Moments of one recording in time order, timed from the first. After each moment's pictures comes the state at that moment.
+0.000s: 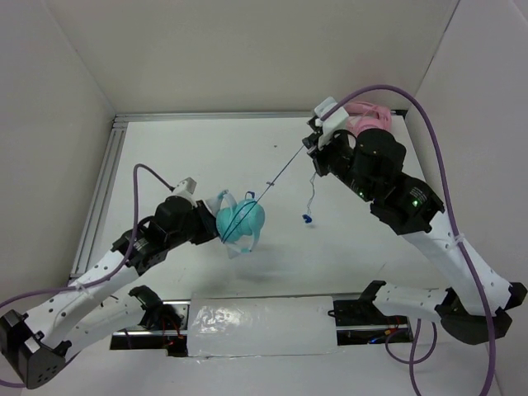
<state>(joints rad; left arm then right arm) -0.66 0.84 0.70 -0.46 -0.03 -0.92 0.81 1.11 1.55 -0.54 0.21 -0.27</state>
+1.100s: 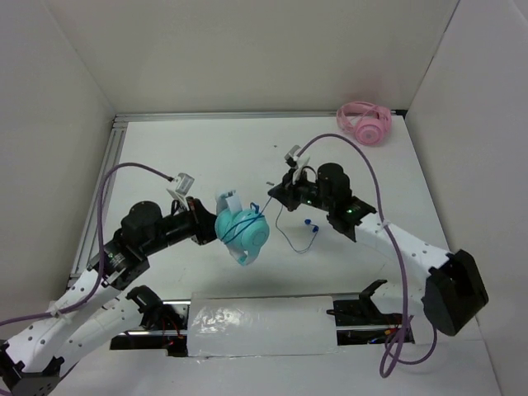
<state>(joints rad) -0.66 0.61 0.68 -0.27 0.28 -0.69 0.57 1.15 0.77 0.15 -0.38 0.07</state>
